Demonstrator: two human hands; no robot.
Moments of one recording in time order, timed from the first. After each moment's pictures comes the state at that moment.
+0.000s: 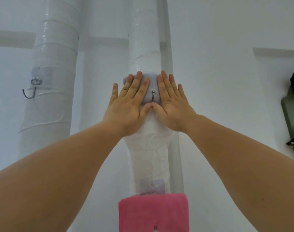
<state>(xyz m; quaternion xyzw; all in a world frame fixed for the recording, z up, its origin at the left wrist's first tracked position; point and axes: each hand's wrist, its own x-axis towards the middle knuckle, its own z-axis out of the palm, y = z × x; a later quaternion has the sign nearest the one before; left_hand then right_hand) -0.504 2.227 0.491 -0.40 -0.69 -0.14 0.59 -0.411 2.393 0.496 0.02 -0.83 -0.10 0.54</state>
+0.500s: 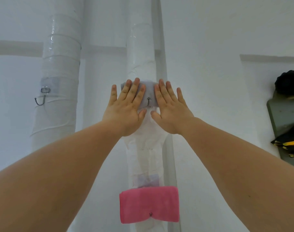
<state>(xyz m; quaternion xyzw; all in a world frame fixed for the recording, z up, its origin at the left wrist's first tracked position) -0.468 2.210 0.492 -0.33 -0.74 -0.03 0.59 -0.372 2.377 0.490 -0.07 -0.84 -0.18 0.50</state>
